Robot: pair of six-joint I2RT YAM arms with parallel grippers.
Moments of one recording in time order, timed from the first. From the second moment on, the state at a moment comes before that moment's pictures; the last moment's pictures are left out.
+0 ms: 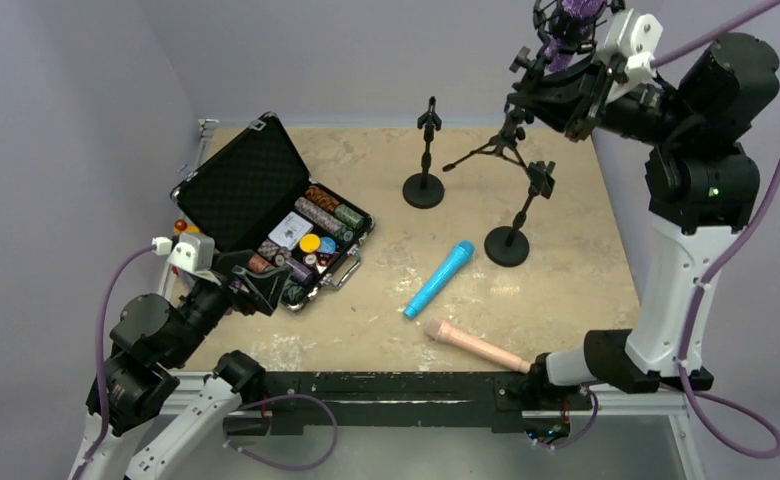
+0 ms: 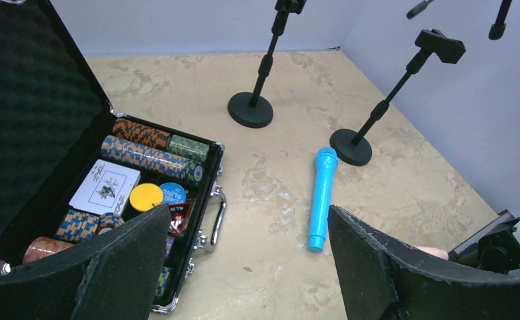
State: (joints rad) left arm -0.56 0.29 0.92 -0.68 -0.07 -0.31; right arm 0.07 1.40 2.33 -0.83 -1.08 -0.32
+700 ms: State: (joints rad) left arm -0.56 0.29 0.88 -0.68 -0.07 -0.25; right arm -0.18 1.61 2.39 -0.59 -0.99 -0.11
